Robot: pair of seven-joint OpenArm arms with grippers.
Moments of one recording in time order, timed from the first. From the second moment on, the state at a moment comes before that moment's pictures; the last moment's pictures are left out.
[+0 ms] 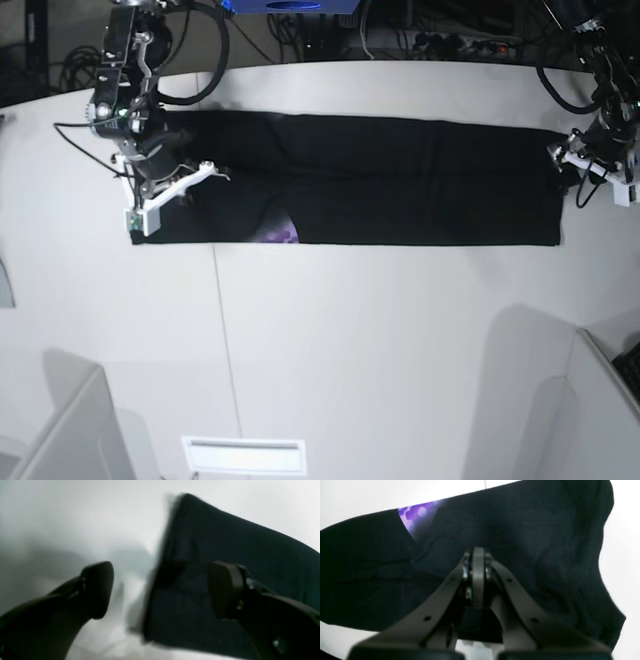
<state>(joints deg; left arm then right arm) 14.7 -21.0 -40.8 83.5 -36.9 -25.8 47.8 -15.6 1.2 8.2 112.3 18.1 0.4 -57.7</state>
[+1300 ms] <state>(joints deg) 7.7 -29.1 -33.7 77.0 -37.1 -25.5 46.2 -16.3 1.2 8.6 113.1 28.9 2.6 -57.8</state>
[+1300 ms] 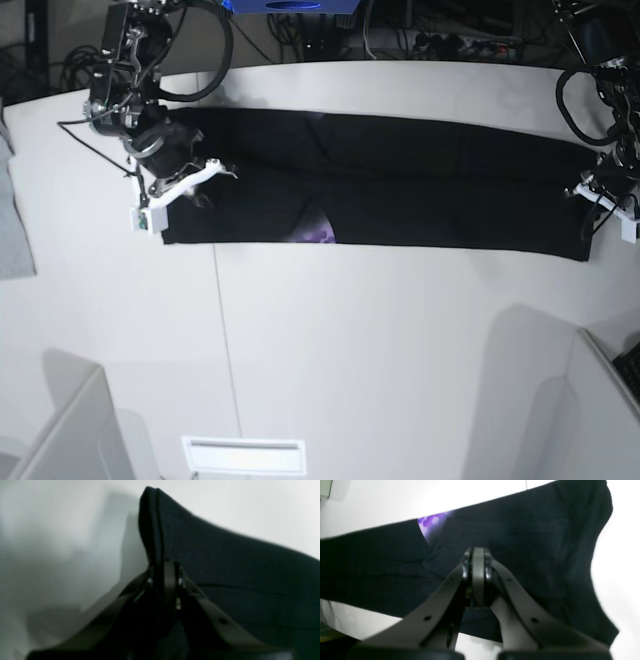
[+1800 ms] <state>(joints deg) 15.7 -16.3 -32.7 98.6 -26.3 -25.4 46.6 -15.3 1.3 15.6 113.0 28.8 2.6 -58.2</state>
